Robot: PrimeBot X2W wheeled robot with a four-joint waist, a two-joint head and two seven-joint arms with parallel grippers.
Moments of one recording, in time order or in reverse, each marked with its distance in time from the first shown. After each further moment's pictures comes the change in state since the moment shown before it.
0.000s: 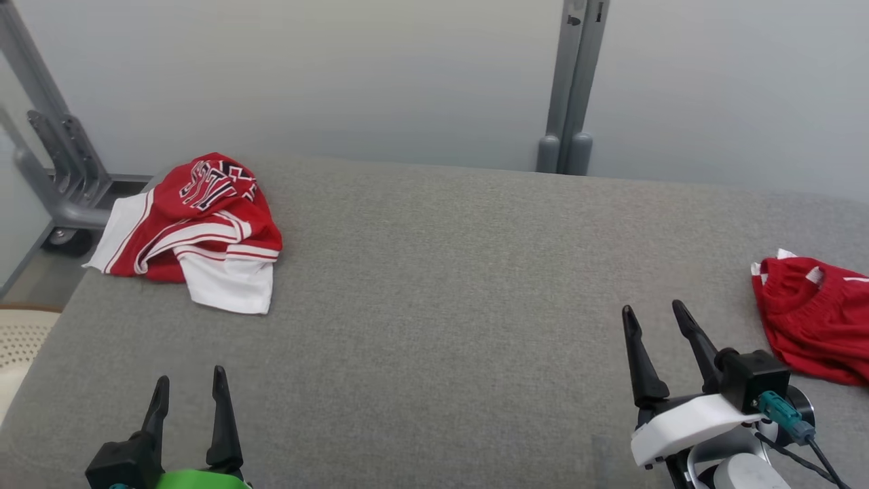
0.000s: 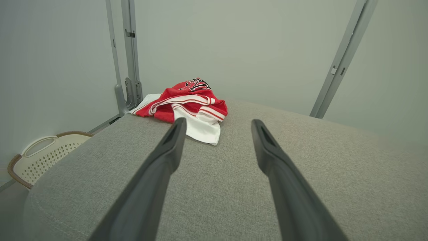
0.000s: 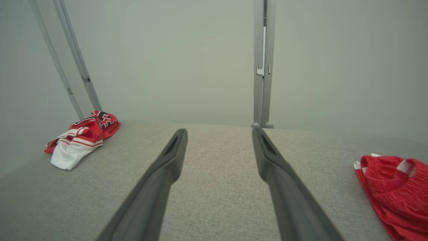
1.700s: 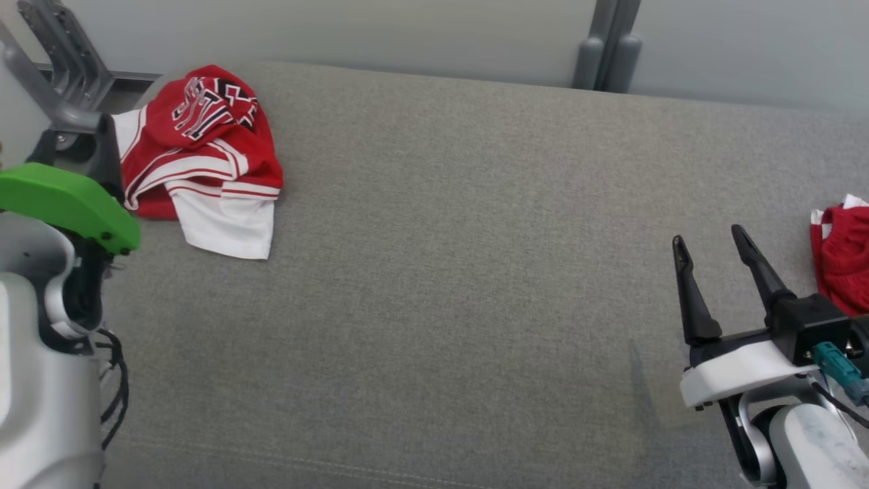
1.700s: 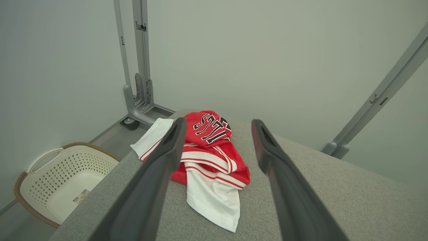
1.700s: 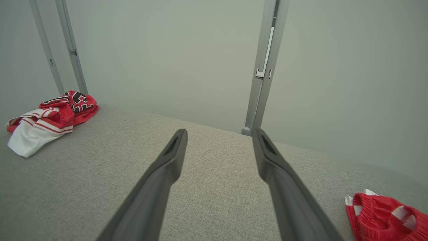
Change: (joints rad) left arm -0.655 0.107 0.098 0.134 -0.132 -0.010 0.506; right arm -0.050 -0.076 -0.075 -0.166 -0.135 -0.009 0.090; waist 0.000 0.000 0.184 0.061
